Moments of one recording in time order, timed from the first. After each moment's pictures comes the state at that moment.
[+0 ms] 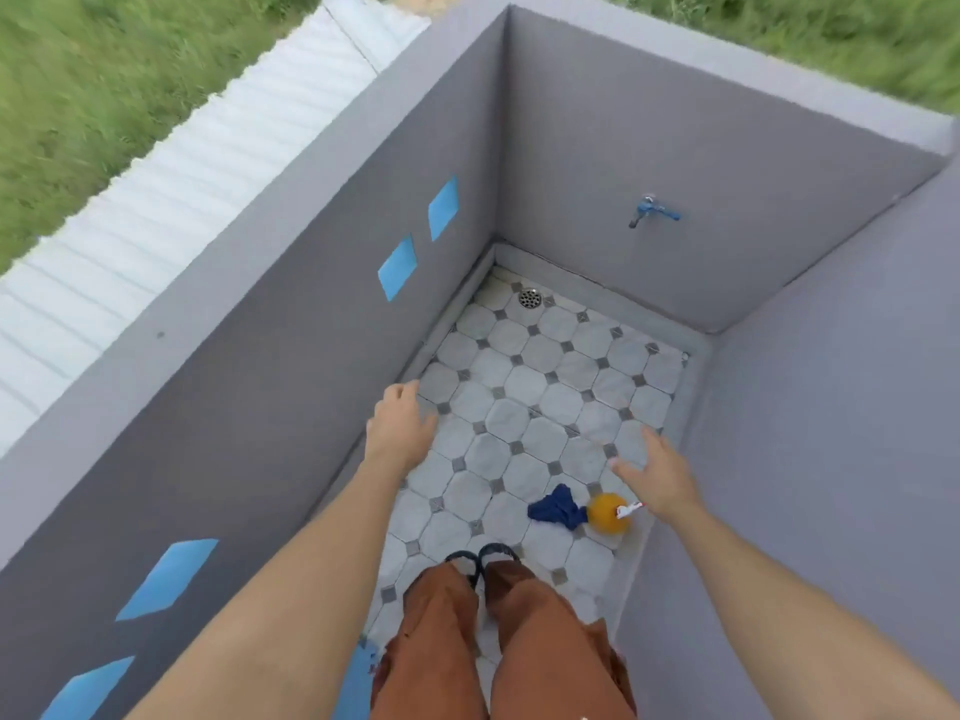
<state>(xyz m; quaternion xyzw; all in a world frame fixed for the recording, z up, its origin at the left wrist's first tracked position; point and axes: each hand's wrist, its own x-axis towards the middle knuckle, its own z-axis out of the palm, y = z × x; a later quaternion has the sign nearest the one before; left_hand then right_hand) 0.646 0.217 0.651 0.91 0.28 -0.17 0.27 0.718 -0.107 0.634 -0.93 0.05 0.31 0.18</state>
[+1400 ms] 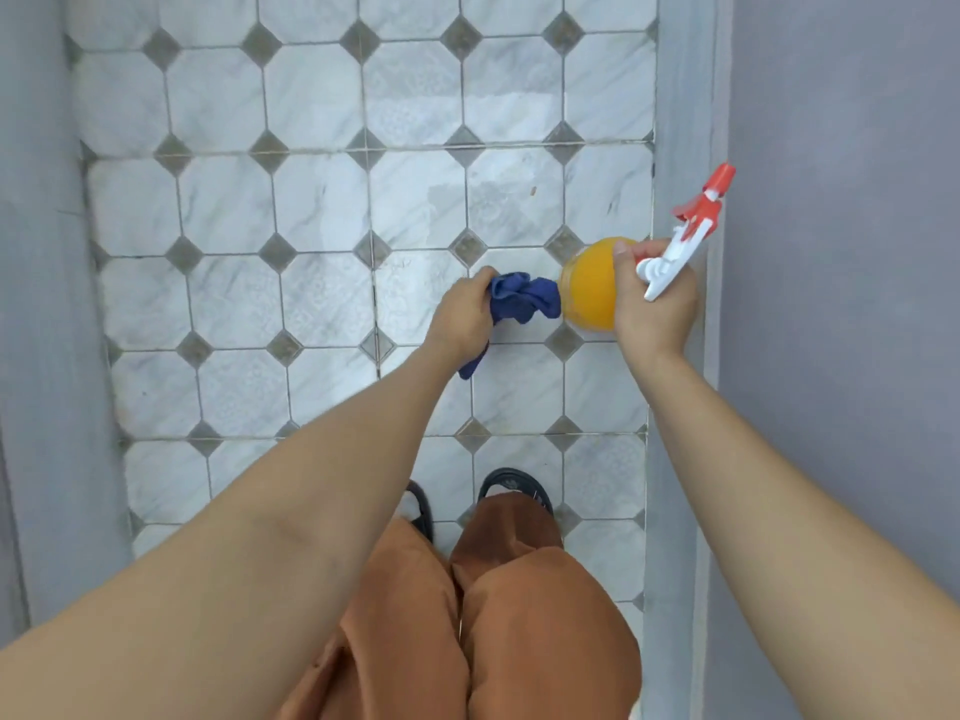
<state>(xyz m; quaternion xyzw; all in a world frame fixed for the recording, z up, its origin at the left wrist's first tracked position) 0.728 -0.041 -0.027 0.86 -0.01 -0.34 0.37 0.699 -0.223 0.038 -0.78 0.42 -0.04 0.46</state>
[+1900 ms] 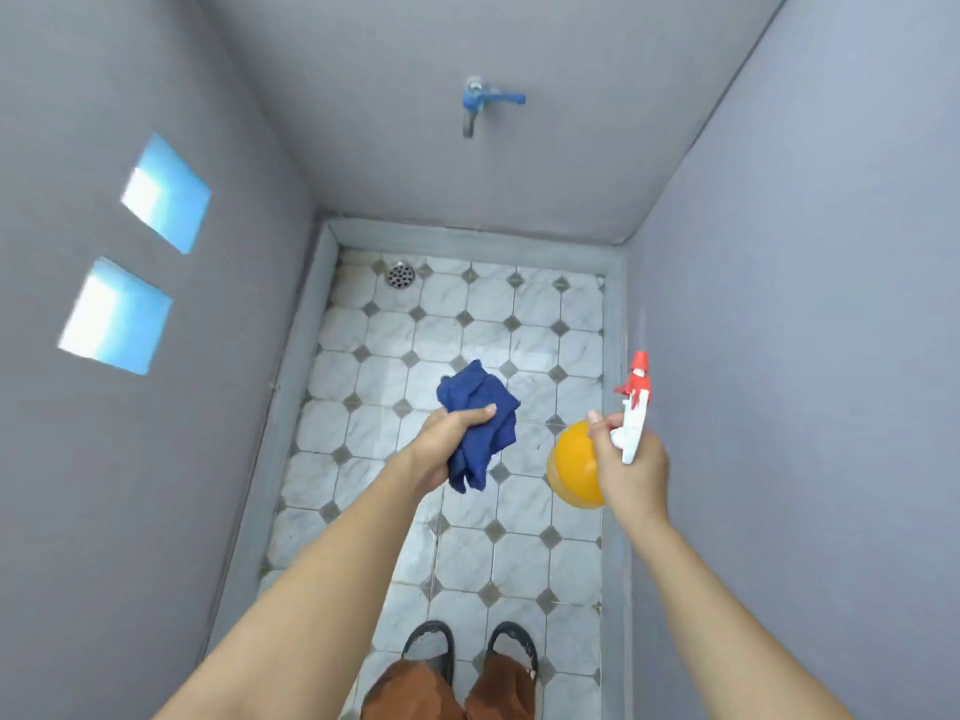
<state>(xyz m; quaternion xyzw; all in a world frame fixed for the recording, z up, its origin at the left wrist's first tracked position) 0.845 0.040 0.417 0.59 0.28 -0.39 0.65 0.791 -0.165 0.442 -0.80 0.33 0.03 0.50</state>
